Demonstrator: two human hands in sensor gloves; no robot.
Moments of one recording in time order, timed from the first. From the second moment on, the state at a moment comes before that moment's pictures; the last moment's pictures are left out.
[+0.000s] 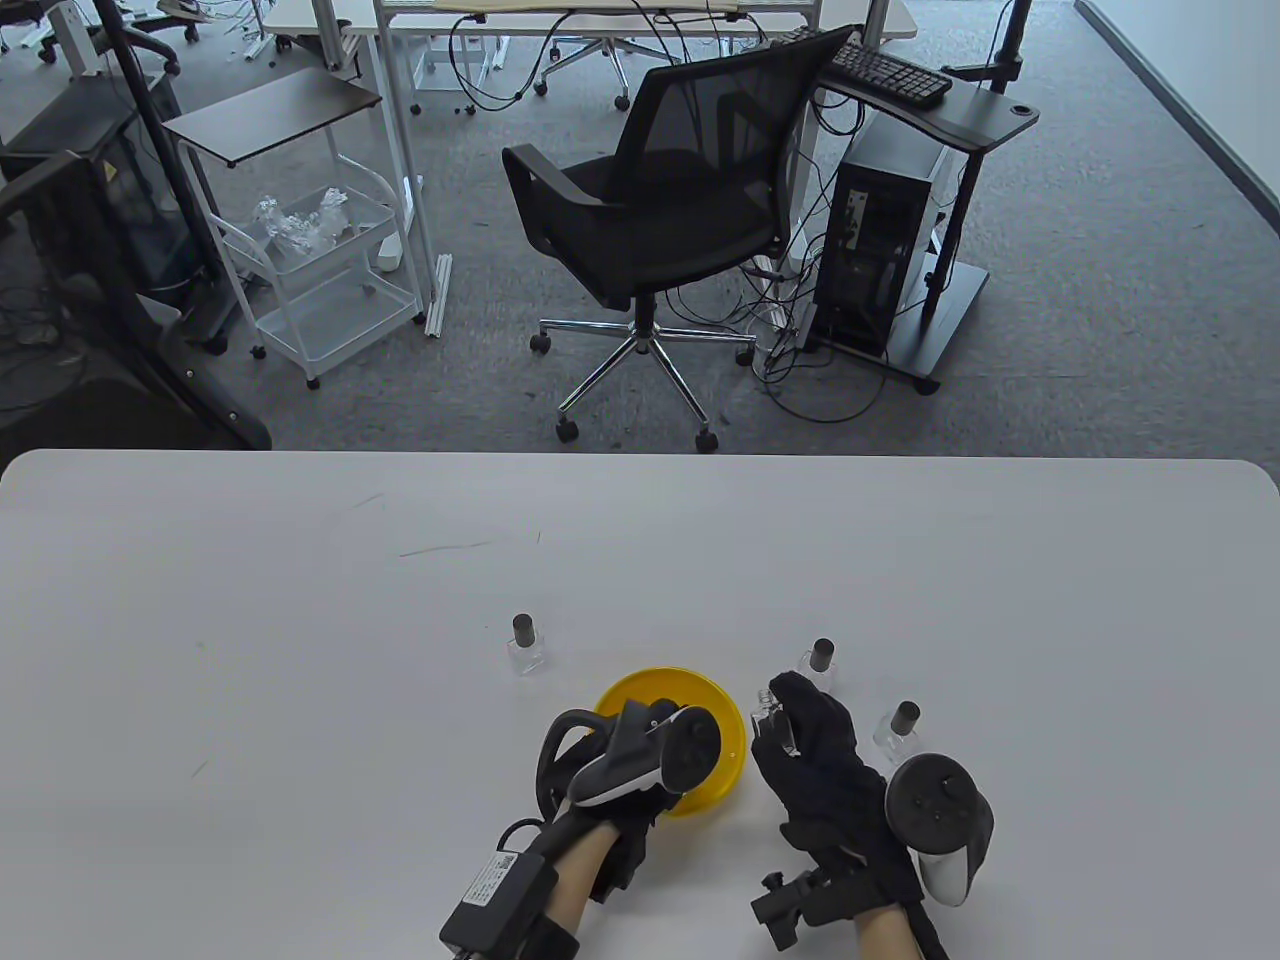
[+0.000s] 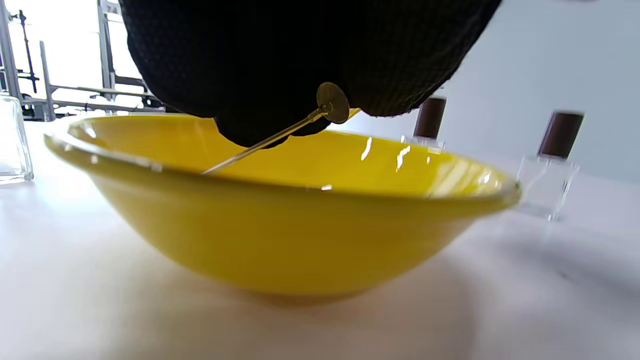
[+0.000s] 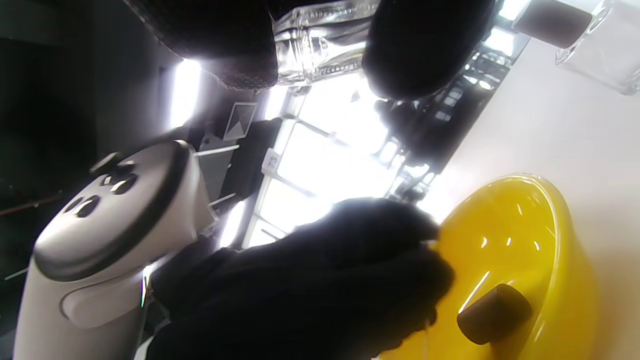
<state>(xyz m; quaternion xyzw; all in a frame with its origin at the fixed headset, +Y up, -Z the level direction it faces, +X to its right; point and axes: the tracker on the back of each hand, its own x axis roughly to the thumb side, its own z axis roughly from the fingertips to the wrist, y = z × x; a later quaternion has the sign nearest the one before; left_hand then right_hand) -0.038 -0.712 -0.356 -0.02 -0.21 0.07 0.97 0.166 -0.712 -0.308 0.13 -0.09 0.81 0.56</state>
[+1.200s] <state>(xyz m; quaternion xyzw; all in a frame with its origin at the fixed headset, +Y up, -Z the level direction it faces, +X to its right) -0.154 -0.742 -0.334 -0.02 -0.06 0.75 0.66 0.146 -0.767 -0.318 0.11 0.08 0.66 0.74</state>
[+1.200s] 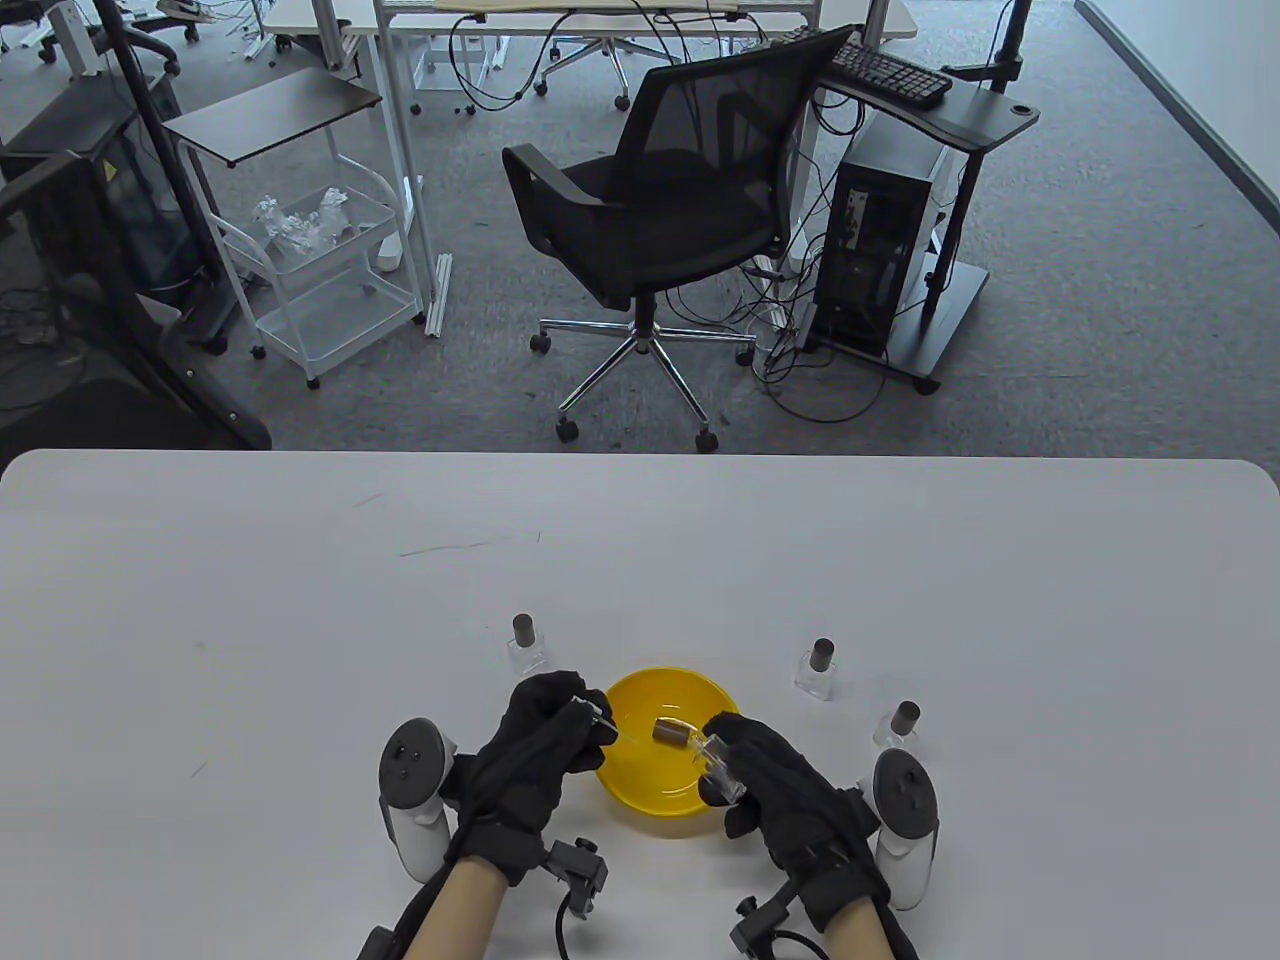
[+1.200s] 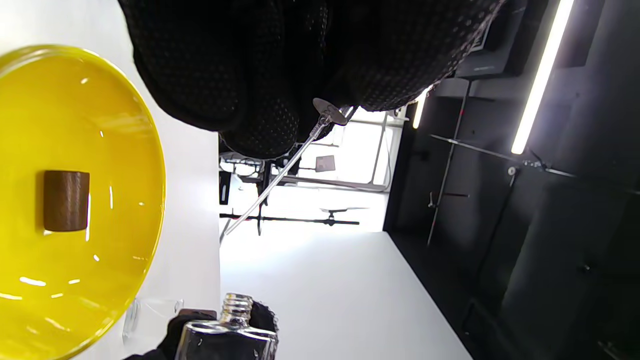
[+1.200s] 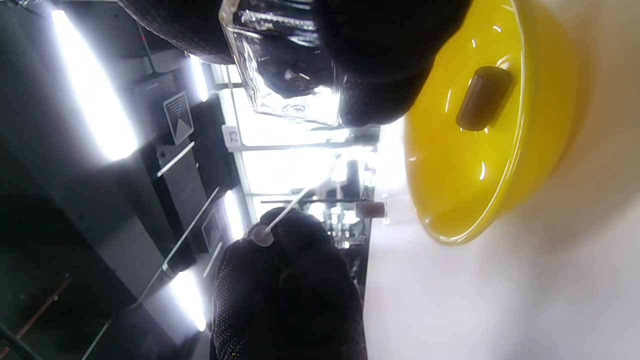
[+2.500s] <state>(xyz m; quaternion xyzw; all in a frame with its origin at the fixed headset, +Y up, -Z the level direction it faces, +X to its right) -0.119 -0.741 -0.323 -0.10 -0.13 0.70 0.70 0.128 -0.751 -0.309 0.14 0.02 0.66 0.74</state>
